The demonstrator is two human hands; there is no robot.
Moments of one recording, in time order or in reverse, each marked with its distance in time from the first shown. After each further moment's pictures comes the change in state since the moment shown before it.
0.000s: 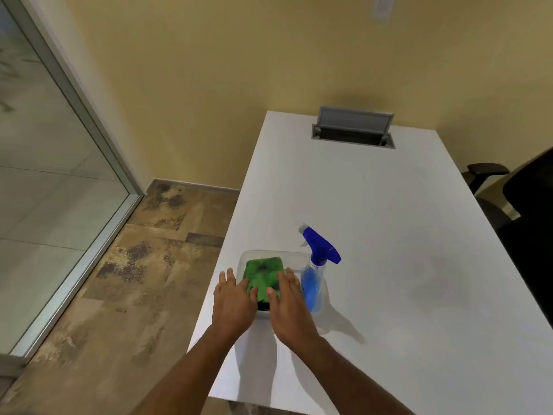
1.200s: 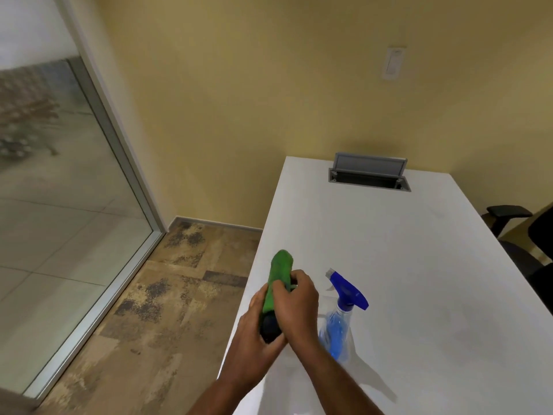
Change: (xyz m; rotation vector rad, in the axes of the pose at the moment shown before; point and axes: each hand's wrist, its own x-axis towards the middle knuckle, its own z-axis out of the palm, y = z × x) left_hand -0.046 -0.001 -0.060 -0.729 0.103 0.269; right_hand 0.023 -0.111 -0.060 0.621 0.331 0.166
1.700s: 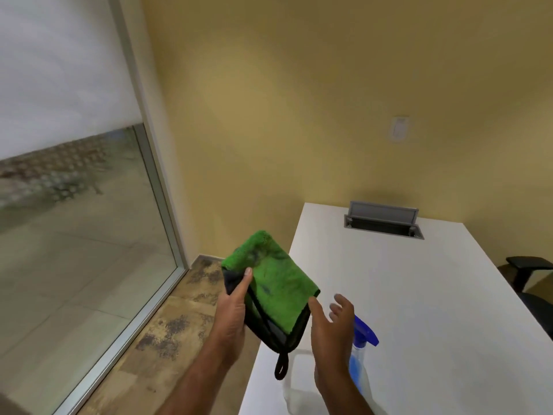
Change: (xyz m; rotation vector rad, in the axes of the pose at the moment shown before) left_hand 0.001 0.124 -0.103 -0.766 0.345 -0.157; right_hand -0.055 -0.070 -0.055 0.423 0.129 0.121
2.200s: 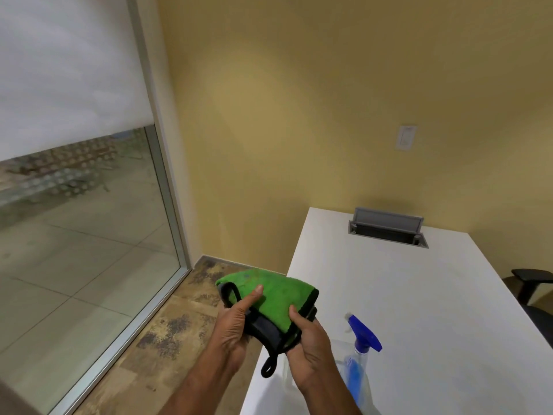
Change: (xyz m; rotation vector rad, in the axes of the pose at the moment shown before) left_hand -0.012 0.000 -0.014 -0.148 0.010 -0.197; right_hand -0.002 0.026 0.034 0.689 -0.427 0.436
